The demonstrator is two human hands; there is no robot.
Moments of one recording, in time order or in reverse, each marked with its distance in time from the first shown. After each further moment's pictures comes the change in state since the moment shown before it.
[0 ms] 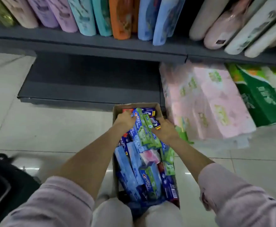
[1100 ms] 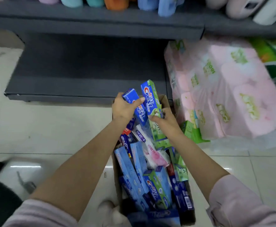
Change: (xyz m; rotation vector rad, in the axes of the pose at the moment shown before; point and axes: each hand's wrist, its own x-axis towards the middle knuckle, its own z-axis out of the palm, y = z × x) left_hand 0.067 -0.025 0.041 -0.723 0.301 0.040; right_hand 0.058 0.013 0.064 0.870 0.063 0.053
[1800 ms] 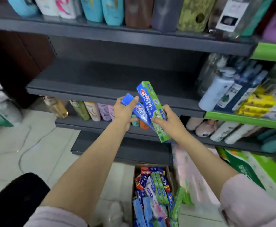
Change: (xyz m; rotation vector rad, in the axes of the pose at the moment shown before) left_hand -0.147 0.459 -0.217 -0.506 0.086 0.104; right_hand -0.211 -0.482 -0.045 -0.352 -0.121 -0.531
